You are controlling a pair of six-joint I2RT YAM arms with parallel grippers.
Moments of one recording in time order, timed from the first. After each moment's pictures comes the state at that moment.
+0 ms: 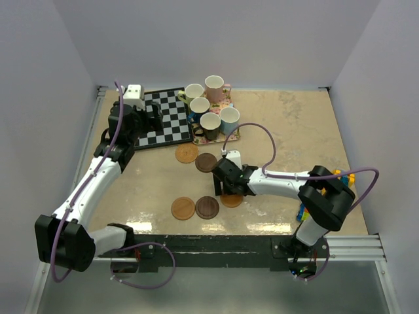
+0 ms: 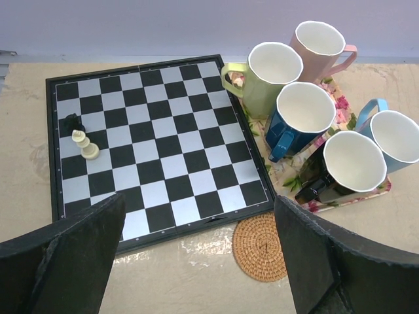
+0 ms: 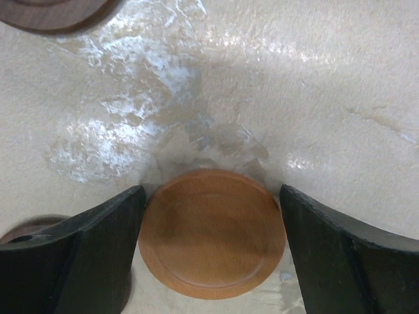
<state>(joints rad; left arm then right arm) -0.22 1.19 0.98 -0.07 -0.10 -0.14 0.94 1.63 0.87 -0.36 0.41 0.72</state>
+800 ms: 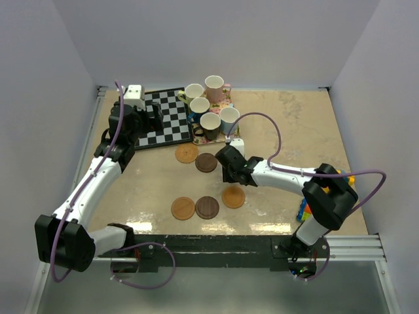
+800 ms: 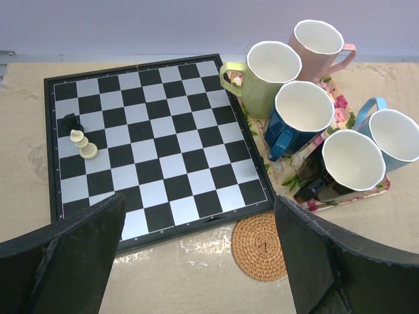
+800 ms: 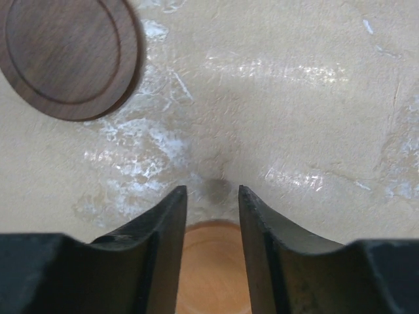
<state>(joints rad) -0.23 1.19 0.98 -0.07 -0.10 -0.14 0.85 1.62 0.95 -0.36 0.40 0.66</state>
